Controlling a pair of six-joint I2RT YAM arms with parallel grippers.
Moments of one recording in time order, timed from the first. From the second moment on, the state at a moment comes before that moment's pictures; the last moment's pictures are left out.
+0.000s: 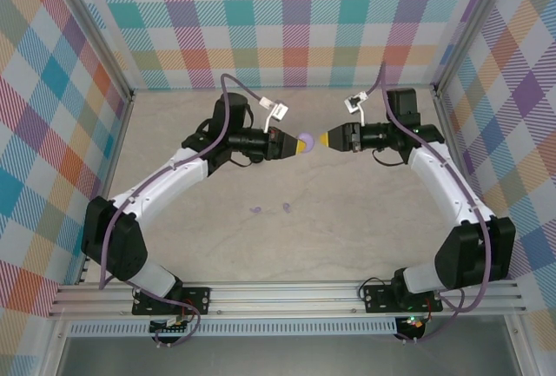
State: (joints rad) left arm -0.55 1.54 1.31 -0.19 0.87 -0.37; right arm 0.19 1.40 1.27 -0.58 -1.10 0.14
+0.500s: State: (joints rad) left arm -0.56 1.50 1.35 -0.25 0.96 -0.31; right arm 0.25 1.39 1.37 -0.71 -1.19 0.04
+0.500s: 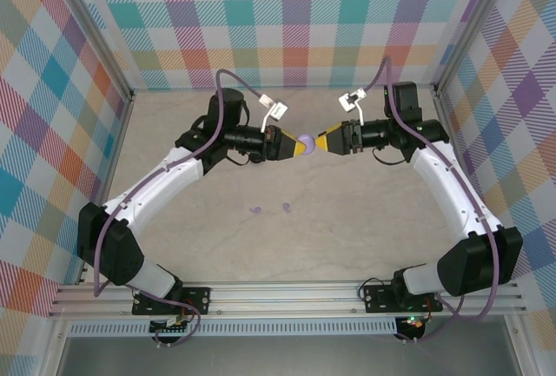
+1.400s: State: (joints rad) left arm -0.57 1.50 1.38 -0.30 0.99 -0.27; right arm 0.31 1.46 1.44 -0.82 -1.24 -0.06
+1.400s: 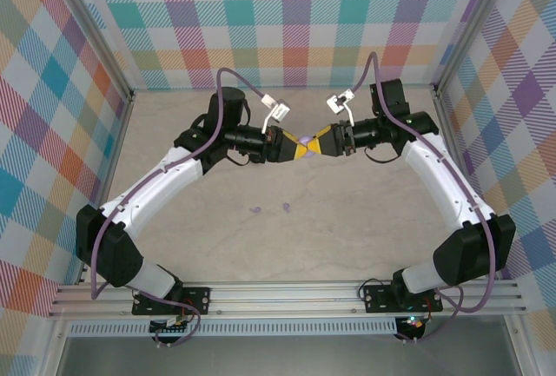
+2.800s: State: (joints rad) left arm -0.57 1.45 1.29 -0.05 0.95 -0.45; right arm 0.31 1.40 1.38 -0.58 -1.22 0.15
